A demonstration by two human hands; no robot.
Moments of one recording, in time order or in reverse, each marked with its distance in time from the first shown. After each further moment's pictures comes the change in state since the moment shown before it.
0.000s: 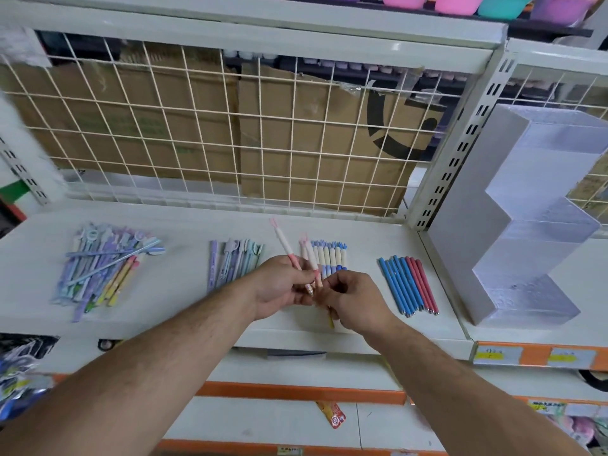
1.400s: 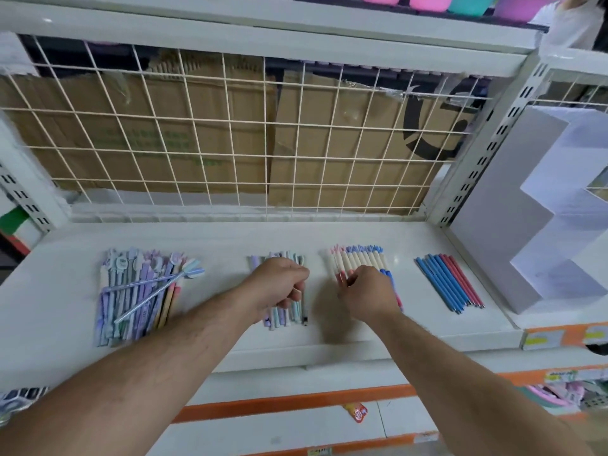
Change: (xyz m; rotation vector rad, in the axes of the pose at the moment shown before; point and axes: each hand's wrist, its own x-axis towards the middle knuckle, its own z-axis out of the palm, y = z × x) left_hand 0.000 0.010 -0.122 0.336 0.086 -0.010; right_hand 0.056 -0.020 0.087 -0.588 0.362 0.240
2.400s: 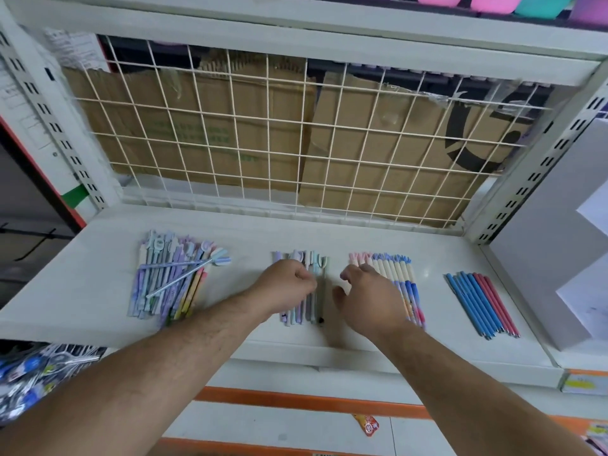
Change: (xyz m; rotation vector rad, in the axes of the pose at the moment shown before) left_hand -0.016 -0.007 -0.005 0.310 0.200 0.020; right_hand -0.012 -0.018 0.005 -0.240 0.045 -0.500
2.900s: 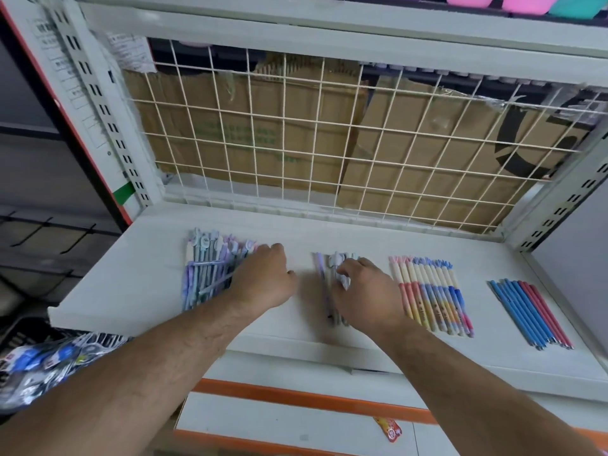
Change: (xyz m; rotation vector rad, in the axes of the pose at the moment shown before) left_hand -0.006 -0.056 -0.079 0.636 0.356 0.123; right_hand 0.006 -0.080 0.015 0.055 0.031 -0.054
